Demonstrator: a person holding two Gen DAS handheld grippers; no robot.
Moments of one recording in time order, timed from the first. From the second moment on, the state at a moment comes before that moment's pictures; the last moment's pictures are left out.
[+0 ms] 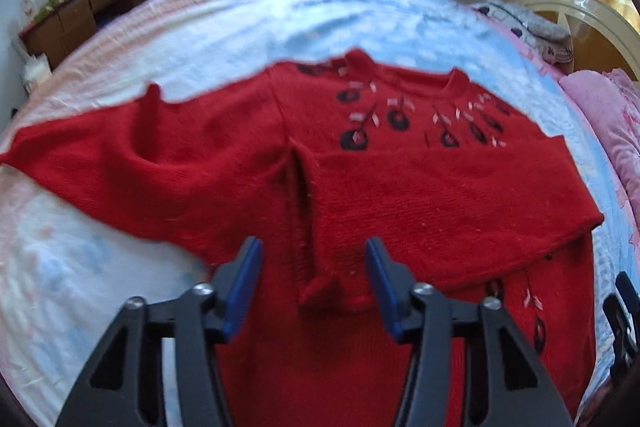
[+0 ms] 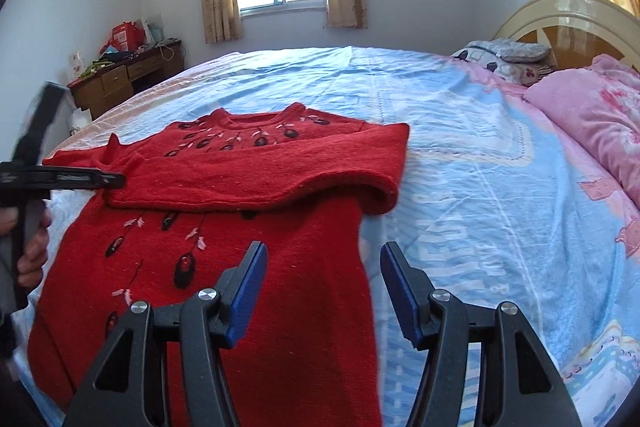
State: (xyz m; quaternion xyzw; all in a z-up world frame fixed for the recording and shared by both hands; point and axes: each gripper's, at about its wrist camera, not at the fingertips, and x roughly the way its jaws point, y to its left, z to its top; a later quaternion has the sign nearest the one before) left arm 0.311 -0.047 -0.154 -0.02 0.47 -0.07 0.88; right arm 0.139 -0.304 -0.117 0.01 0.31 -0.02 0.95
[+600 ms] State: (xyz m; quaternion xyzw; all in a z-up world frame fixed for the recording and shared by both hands) left arm 0.301 -0.005 -0.111 -0.01 0.38 -0.05 0.92; right arm 0.136 -0.300 -0.124 0.00 0.31 -0.03 0.95
